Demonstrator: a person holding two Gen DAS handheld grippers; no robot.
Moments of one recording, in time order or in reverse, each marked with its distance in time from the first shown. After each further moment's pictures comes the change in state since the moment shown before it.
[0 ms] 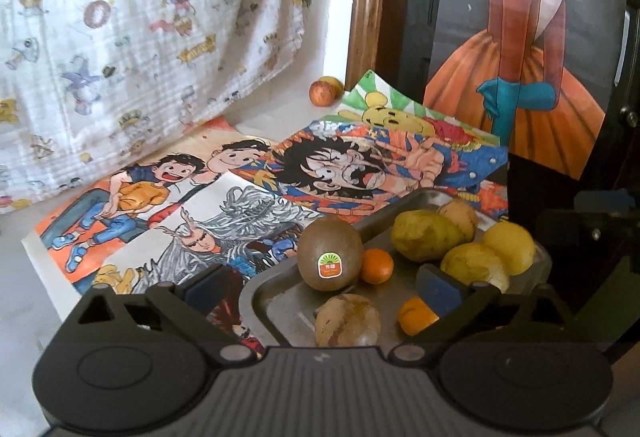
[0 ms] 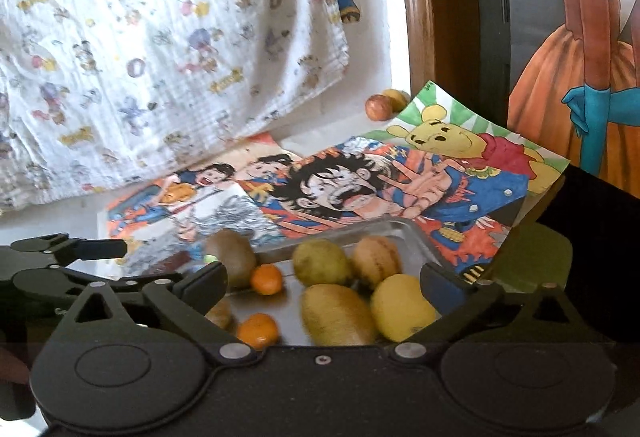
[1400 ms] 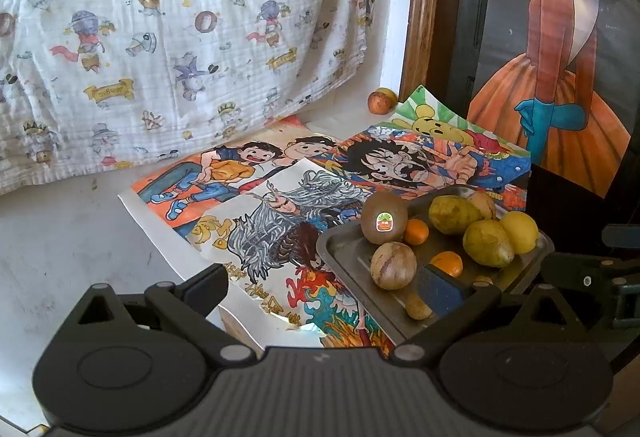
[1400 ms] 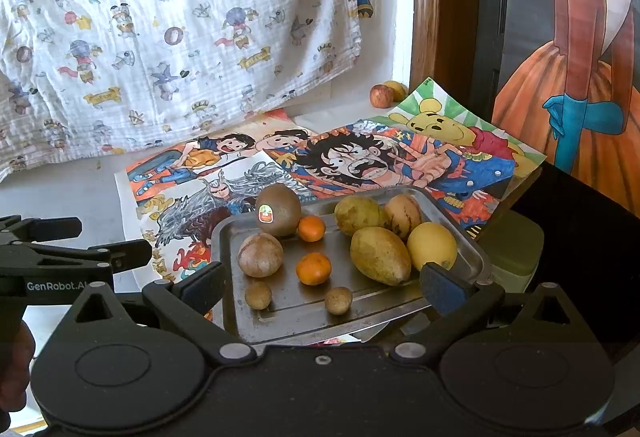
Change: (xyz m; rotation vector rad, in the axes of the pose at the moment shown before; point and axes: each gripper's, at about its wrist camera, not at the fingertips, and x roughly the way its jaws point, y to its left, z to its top) left arm -0.098 0.019 -0.037 -0.086 -0.020 0.144; right arm -0.060 0.085 -0.031 -0.063 0.048 -0.105
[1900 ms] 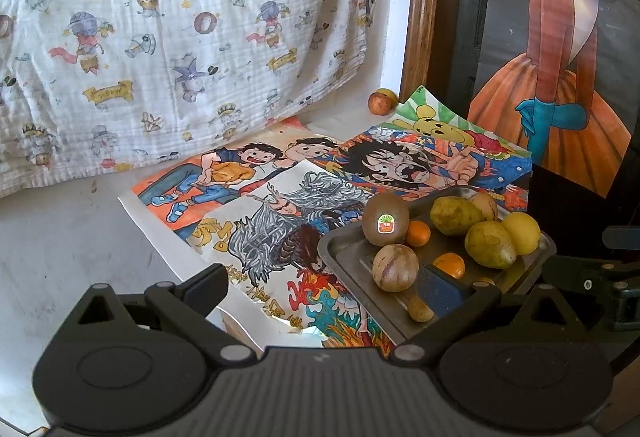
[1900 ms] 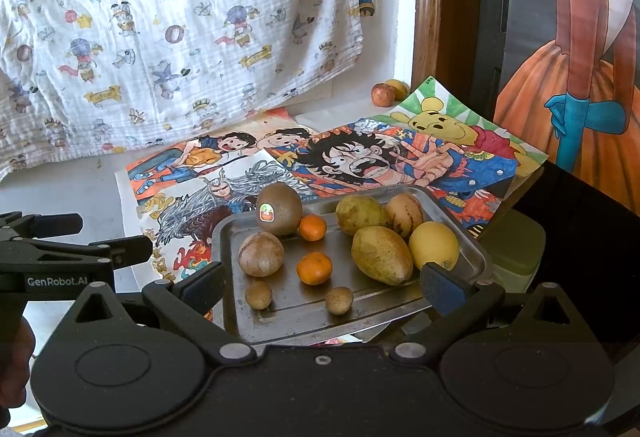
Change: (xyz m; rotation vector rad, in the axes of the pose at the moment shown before) left arm 0.002 0.002 0.002 0.003 0.000 0.000; right arm 0.000 0.000 0.000 0.001 0.002 0.000
